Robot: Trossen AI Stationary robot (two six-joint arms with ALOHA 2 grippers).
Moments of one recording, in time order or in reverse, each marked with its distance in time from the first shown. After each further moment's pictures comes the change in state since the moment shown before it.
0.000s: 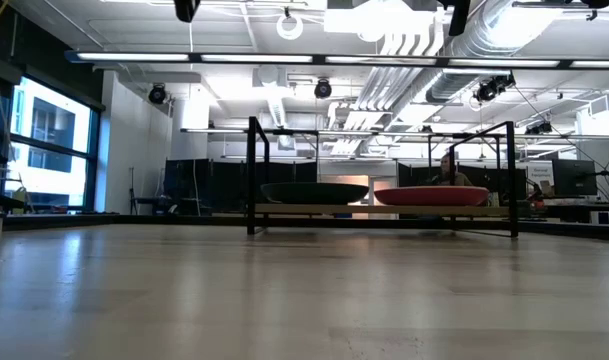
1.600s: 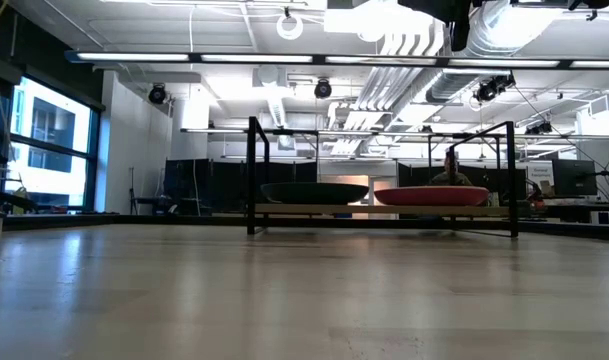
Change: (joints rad) left arm -0.826 0.722 0.040 -0.479 0.275 -0.754; right arm -0.001 0.003 0.000 -0.157 -0.040 0.052
